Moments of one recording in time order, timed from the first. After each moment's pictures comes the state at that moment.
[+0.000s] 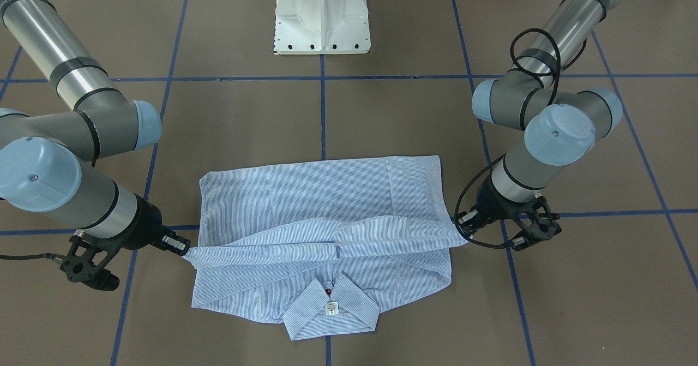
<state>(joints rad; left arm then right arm) -0.90 -2.20 -1.31 -2.00 -2.11 -1.32 0.98 -0.88 1.24 -1.20 2.28 1.37</state>
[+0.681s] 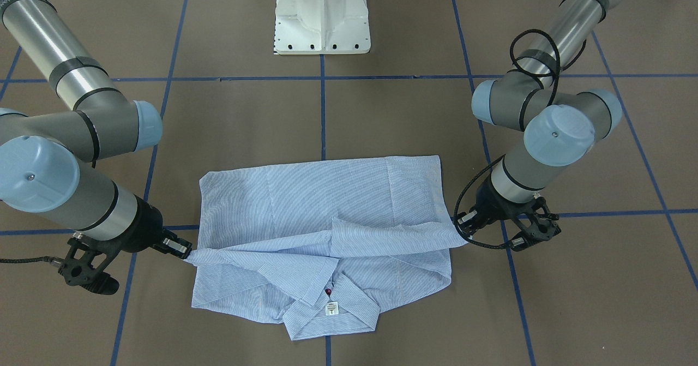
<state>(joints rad) -0.90 -2.20 -1.31 -2.00 -2.11 -1.32 0.98 -0.86 1.24 -1.20 2.27 1.37</state>
